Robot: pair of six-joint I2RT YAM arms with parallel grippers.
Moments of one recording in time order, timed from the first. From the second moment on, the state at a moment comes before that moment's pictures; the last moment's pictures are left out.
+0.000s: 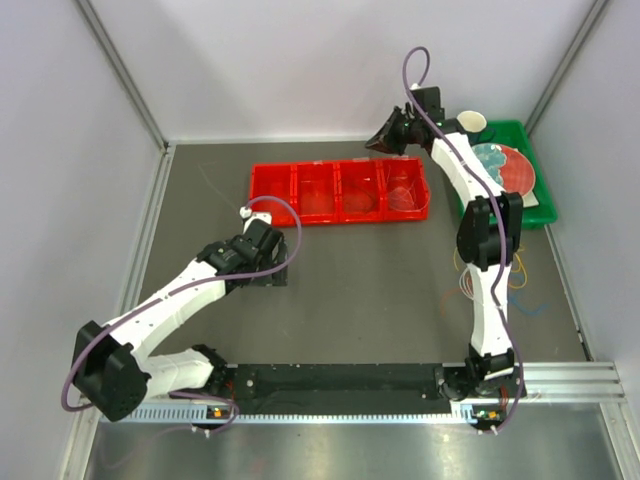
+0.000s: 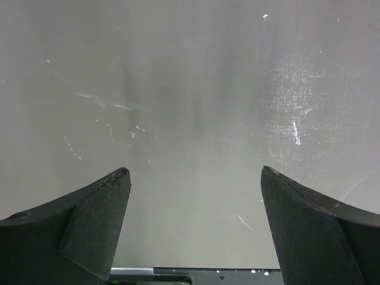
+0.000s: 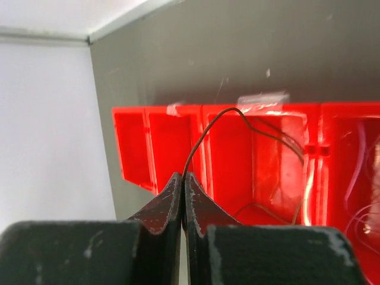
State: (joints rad) left arm -0.62 1.16 0.88 -0.79 -0.33 -0.53; right arm 0.24 2.26 2.17 -0.56 -0.46 0.78
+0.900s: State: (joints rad) left arm -0.63 1.19 0.88 -0.79 -0.34 -0.53; right arm 0.29 2.27 2.17 -0.65 -0.27 0.71
